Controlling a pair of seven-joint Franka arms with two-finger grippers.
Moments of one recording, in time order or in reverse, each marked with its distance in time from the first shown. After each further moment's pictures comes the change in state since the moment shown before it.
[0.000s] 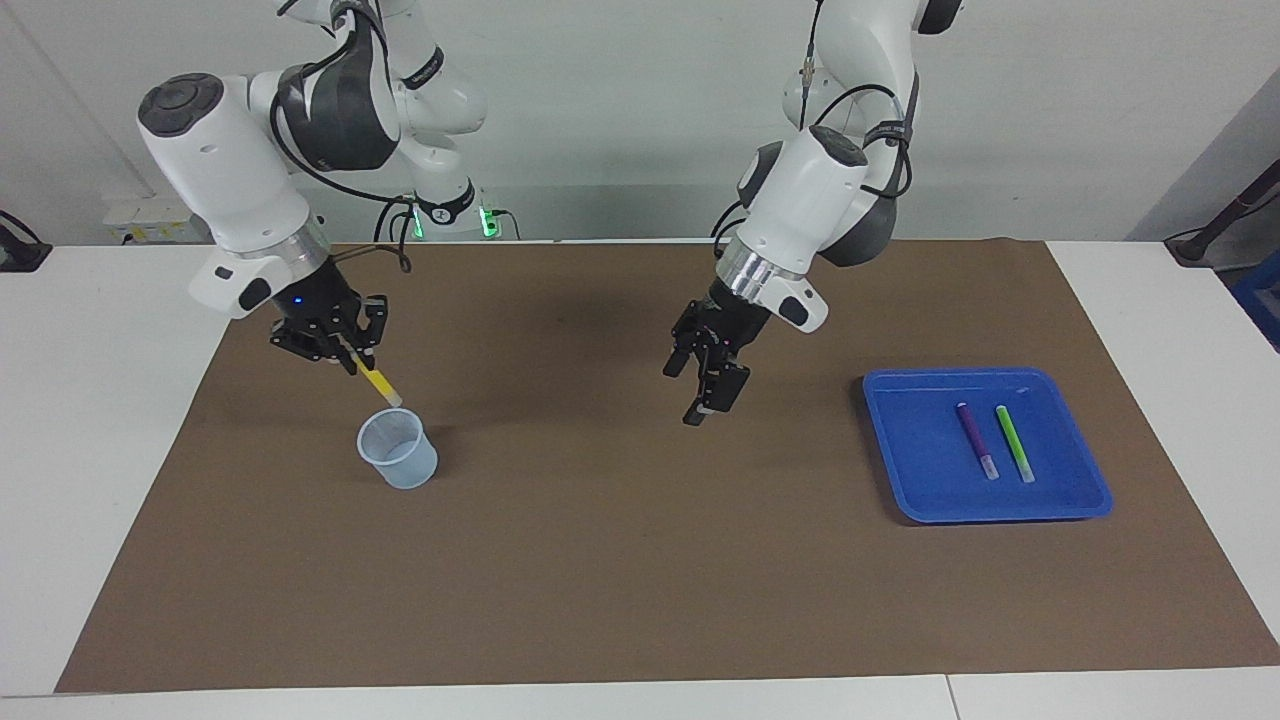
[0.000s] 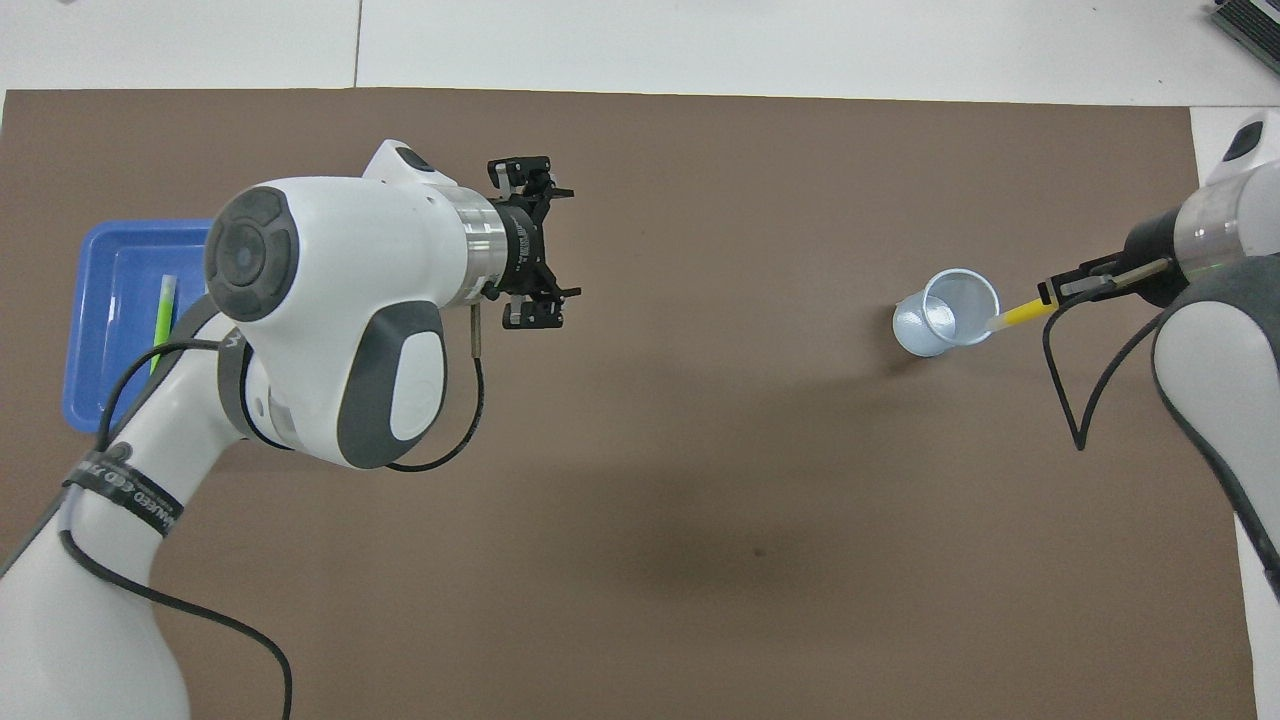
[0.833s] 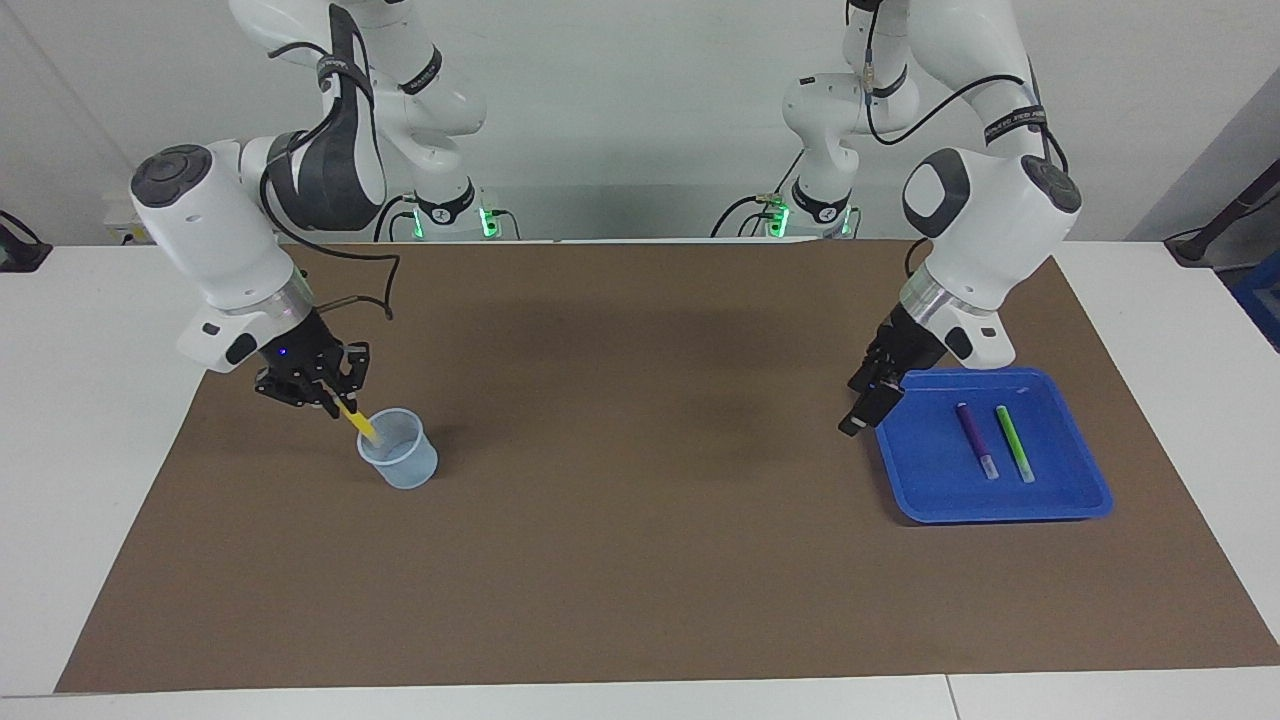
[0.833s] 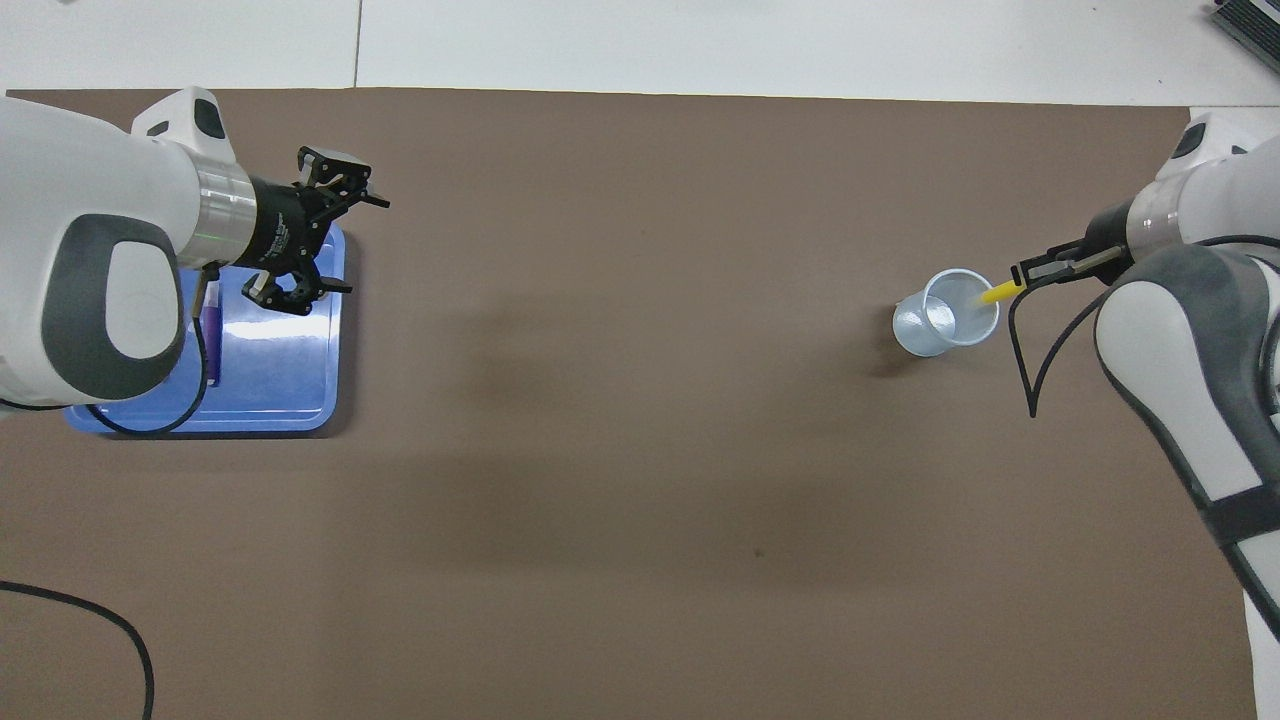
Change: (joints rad) left arm 0.293 -0.035 0.006 0.001 0.039 -0.272 0.728; right arm 0.002 0.095 0.008 -0.019 0.000 0.147 -0.008
